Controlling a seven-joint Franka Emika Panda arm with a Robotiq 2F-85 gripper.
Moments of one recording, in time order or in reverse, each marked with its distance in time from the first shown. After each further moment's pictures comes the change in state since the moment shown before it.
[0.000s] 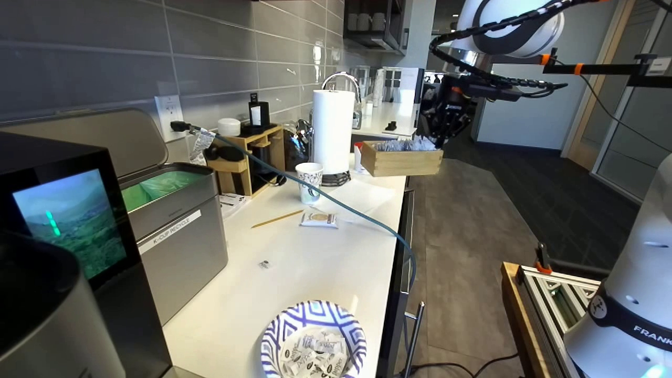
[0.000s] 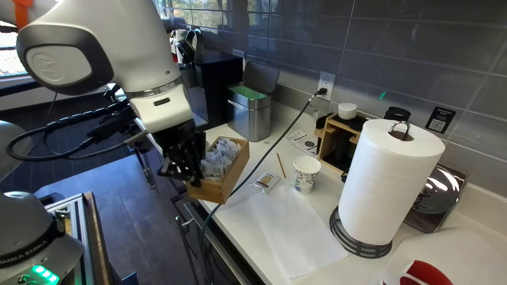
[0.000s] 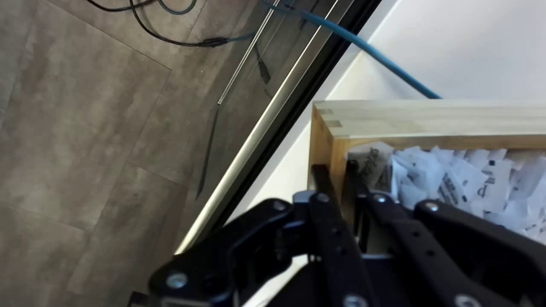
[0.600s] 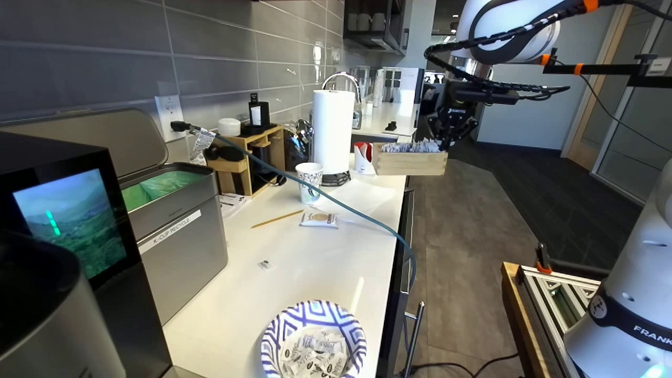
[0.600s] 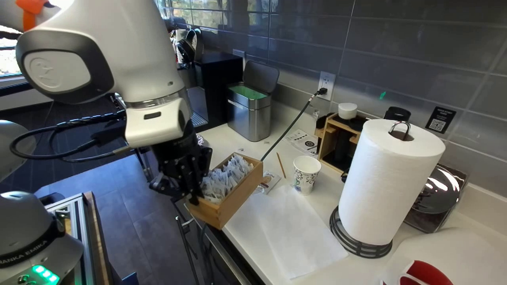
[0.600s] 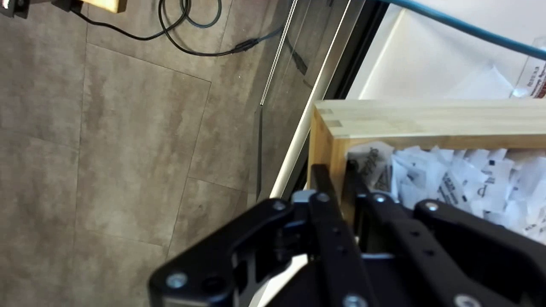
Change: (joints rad) arm -0.092 0.056 0.040 0.018 -0.062 0.007 0.210
